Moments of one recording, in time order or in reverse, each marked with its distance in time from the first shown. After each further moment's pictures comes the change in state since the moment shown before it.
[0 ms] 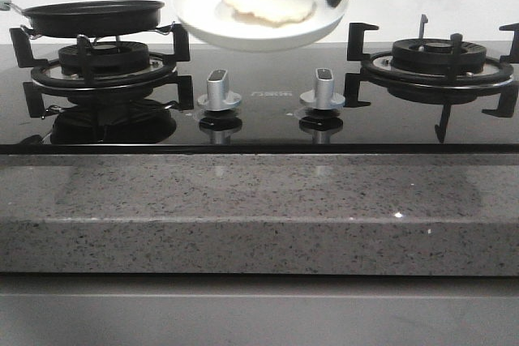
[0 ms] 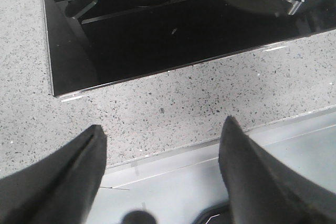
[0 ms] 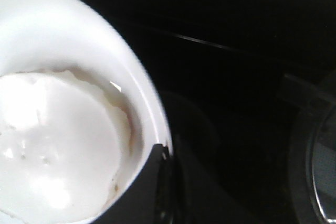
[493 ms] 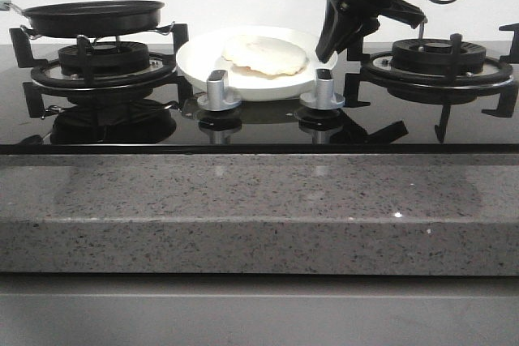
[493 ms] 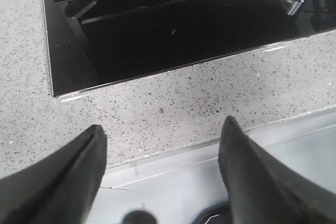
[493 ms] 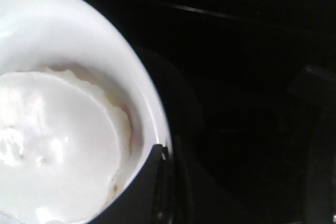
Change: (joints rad) left arm 0.000 0.000 0.000 -0.004 0.000 0.000; right arm 0.000 0.131 -0.031 0.000 0.008 0.015
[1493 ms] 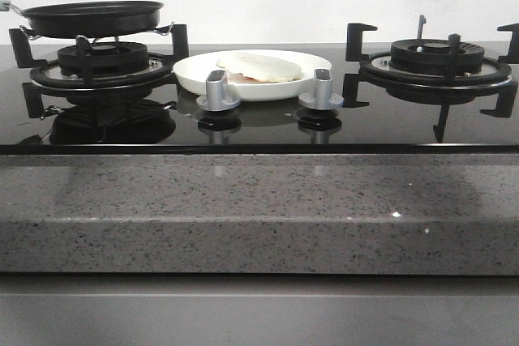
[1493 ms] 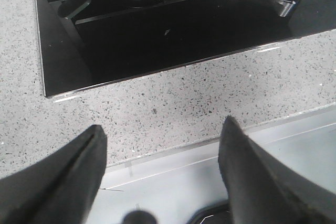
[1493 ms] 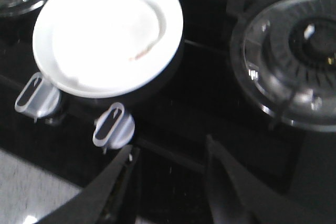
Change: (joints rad) left arm 0.000 0.000 0.000 -0.014 0.000 0.000; right arm 0.033 -0.830 0.680 -0.184 -0.107 -0.010
